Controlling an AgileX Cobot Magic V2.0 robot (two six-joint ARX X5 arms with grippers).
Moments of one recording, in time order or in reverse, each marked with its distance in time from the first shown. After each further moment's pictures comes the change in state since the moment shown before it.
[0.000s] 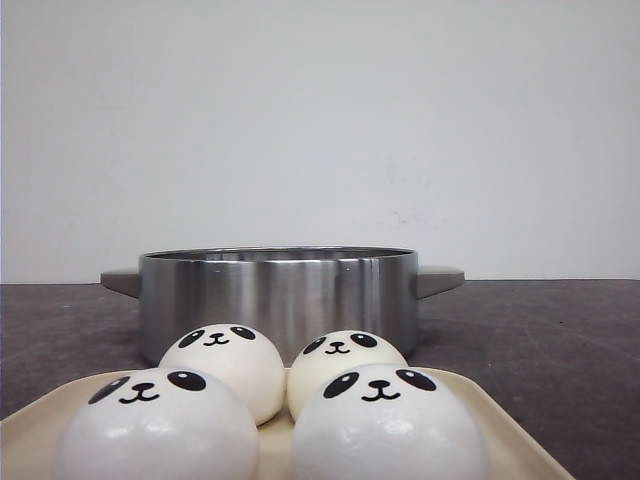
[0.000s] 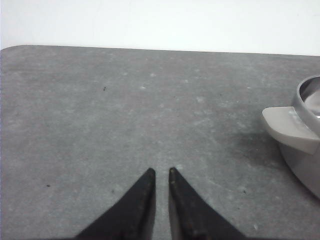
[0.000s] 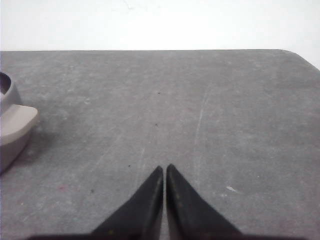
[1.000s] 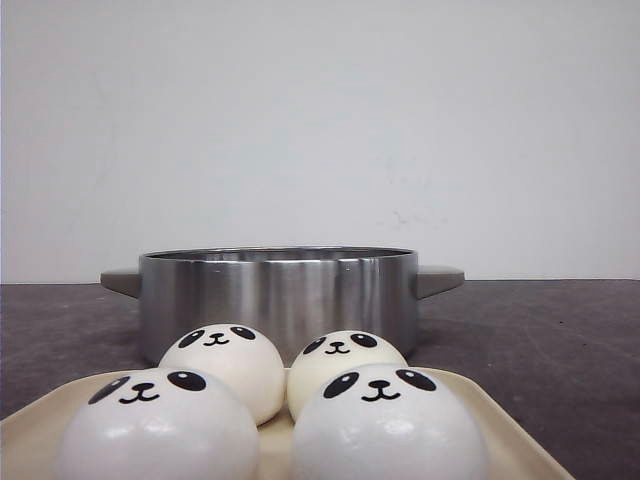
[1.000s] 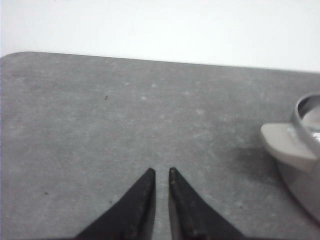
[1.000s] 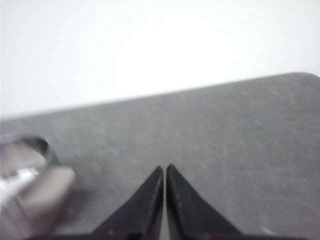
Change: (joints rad) left arm 0.000 0.000 0.000 0.033 -0.011 -0.094; right arm 0.000 0.000 0.000 0.177 -0.047 0.199
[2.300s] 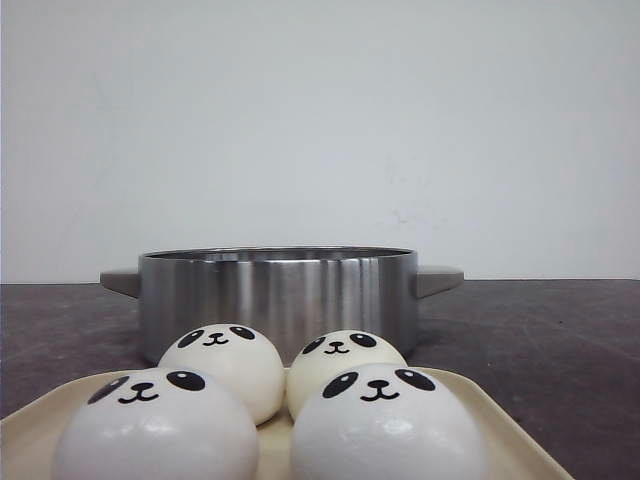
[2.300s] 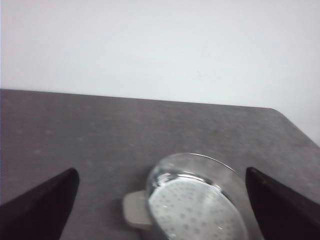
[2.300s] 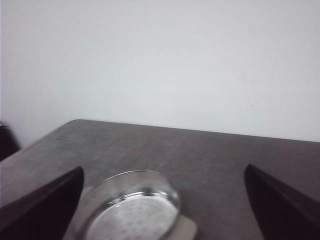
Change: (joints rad) left arm -0.074 0.532 0.948 -0.478 0.312 -0.077; right arm 0.000 0.430 0.938 -0.564 -0.418 -0.079
